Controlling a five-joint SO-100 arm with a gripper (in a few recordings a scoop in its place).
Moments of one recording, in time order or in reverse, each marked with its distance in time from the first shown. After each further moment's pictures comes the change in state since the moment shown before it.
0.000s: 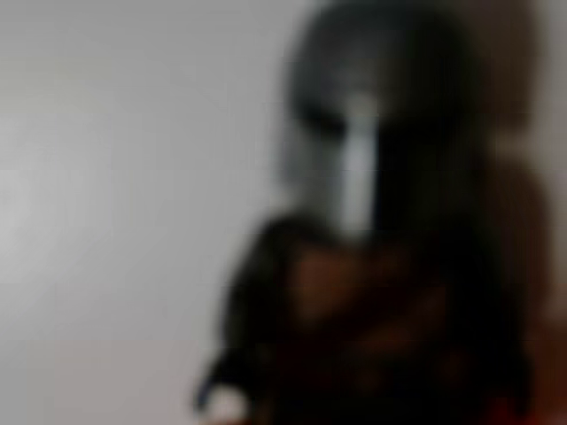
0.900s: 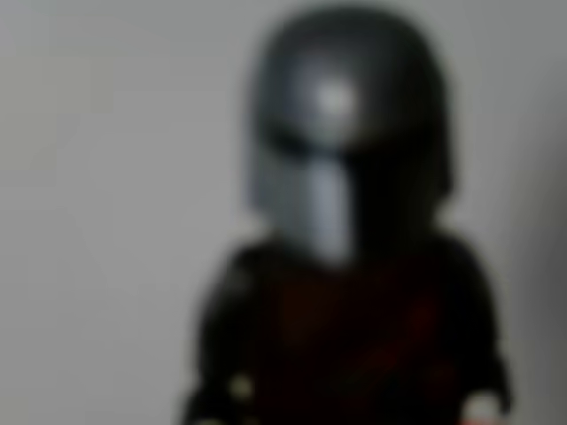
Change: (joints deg) arm 9.3 29.2 13.2 7.1 -43.7
